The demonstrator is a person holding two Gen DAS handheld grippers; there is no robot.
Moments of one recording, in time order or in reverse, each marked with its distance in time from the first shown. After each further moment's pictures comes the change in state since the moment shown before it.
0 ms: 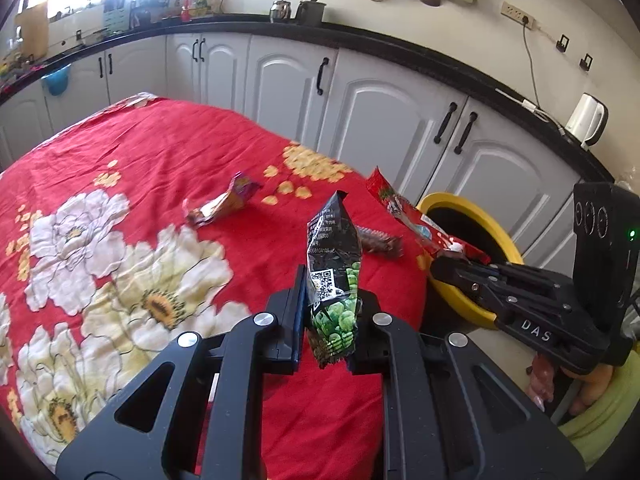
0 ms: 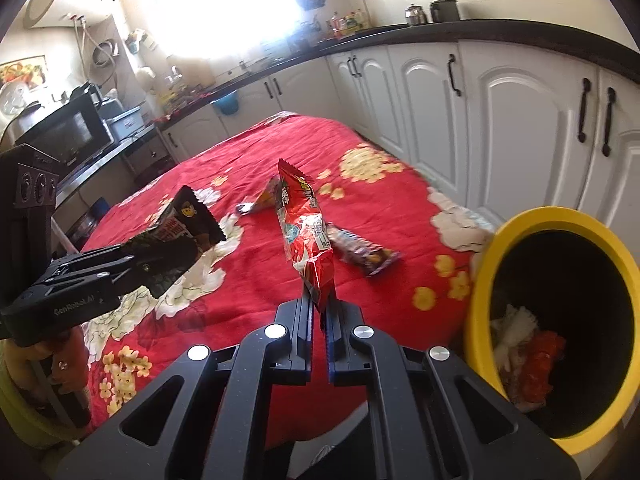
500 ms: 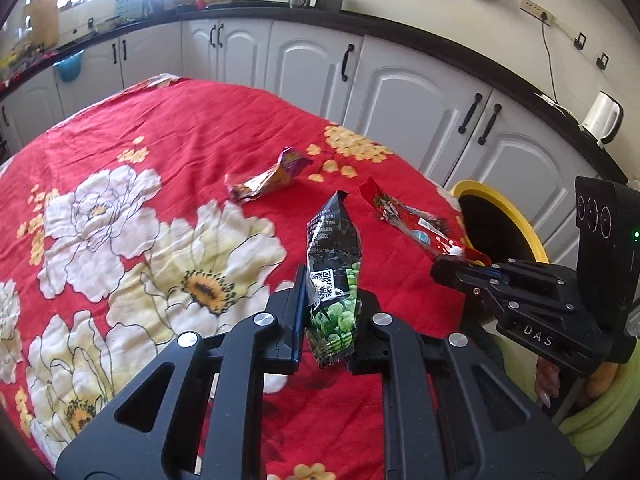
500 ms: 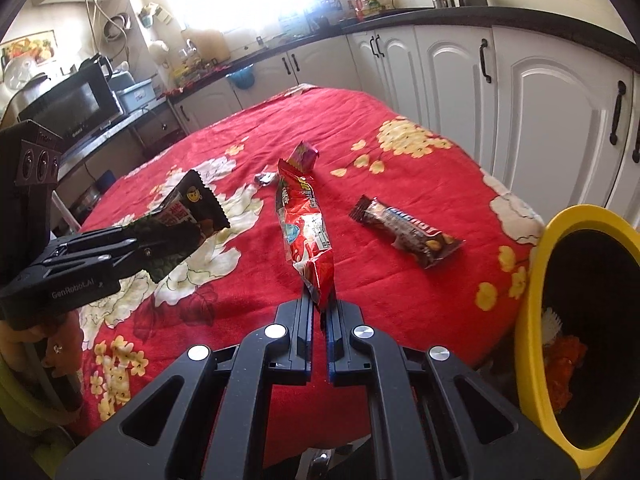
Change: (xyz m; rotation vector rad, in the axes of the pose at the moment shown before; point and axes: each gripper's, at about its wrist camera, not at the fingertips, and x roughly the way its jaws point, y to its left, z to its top) left arm 0.005 0.039 -0.013 -0.018 0.046 0.048; right arm 0.042 0.028 -0.008 -0.060 0.076 0.053
